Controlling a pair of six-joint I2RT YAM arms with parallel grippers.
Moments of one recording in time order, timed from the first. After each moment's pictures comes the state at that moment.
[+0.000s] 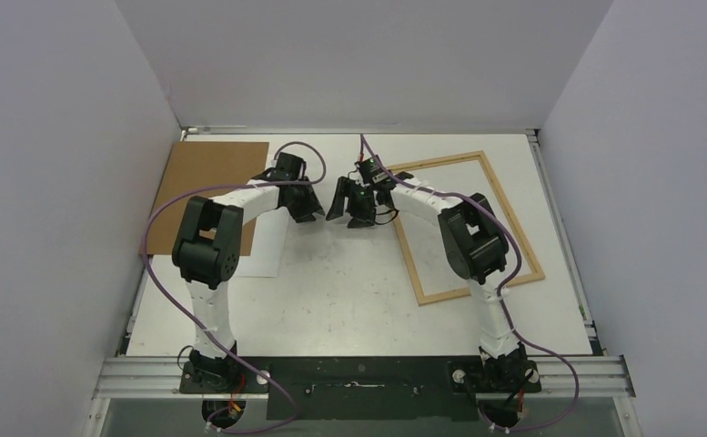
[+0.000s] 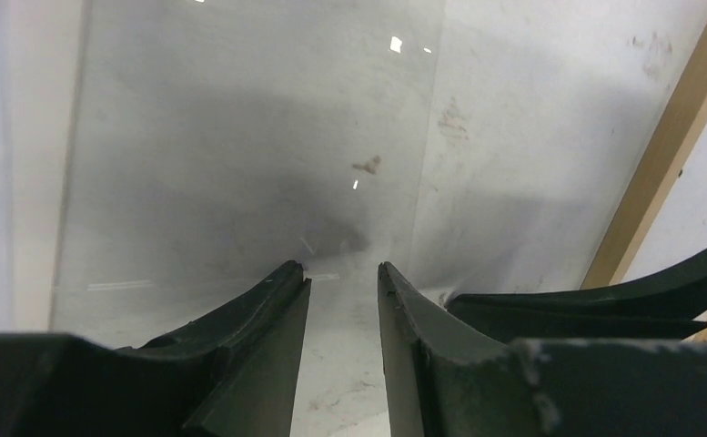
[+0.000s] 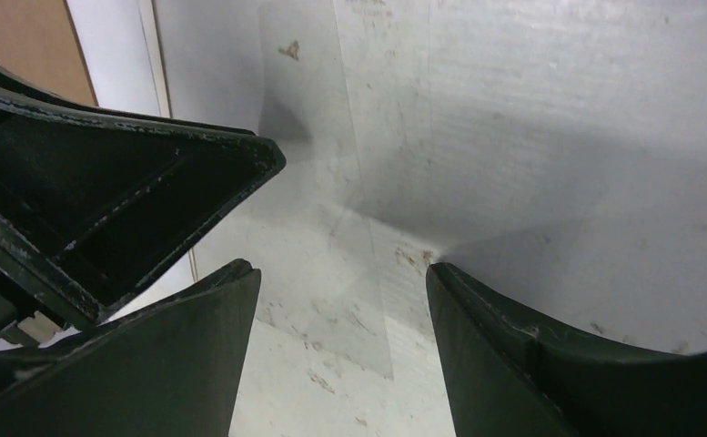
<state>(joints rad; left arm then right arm) -0.32 2.05 1.37 -0.37 0.14 -0.78 0.57 2.23 1.67 -0.38 -0.37 0.72</state>
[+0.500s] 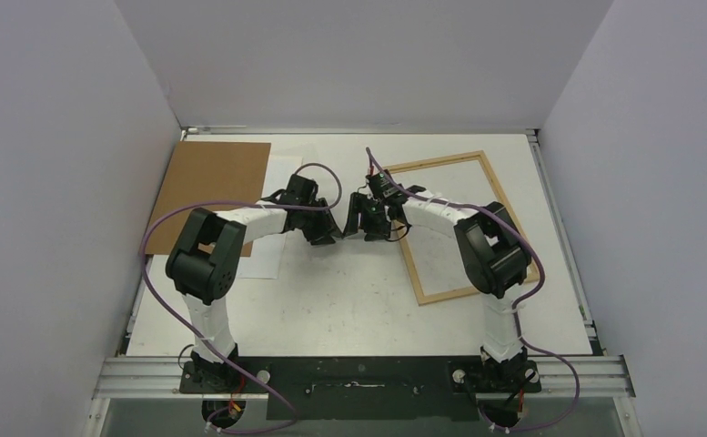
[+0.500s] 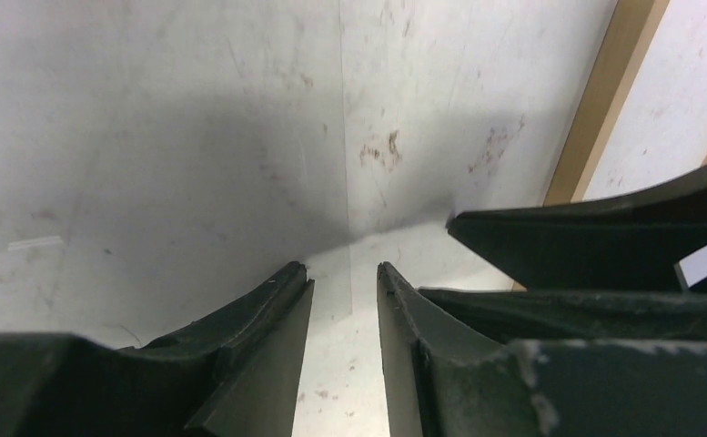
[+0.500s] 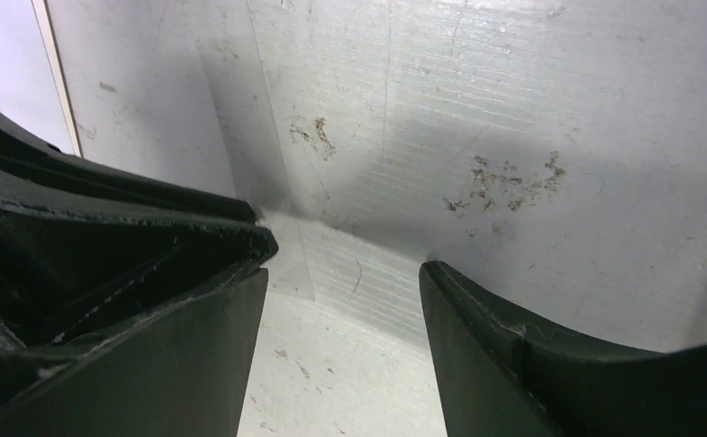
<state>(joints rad) -0.44 1.93 1.13 -0.23 0.27 -0.83 0.59 2.03 1.39 -0.38 -0.24 0.64</state>
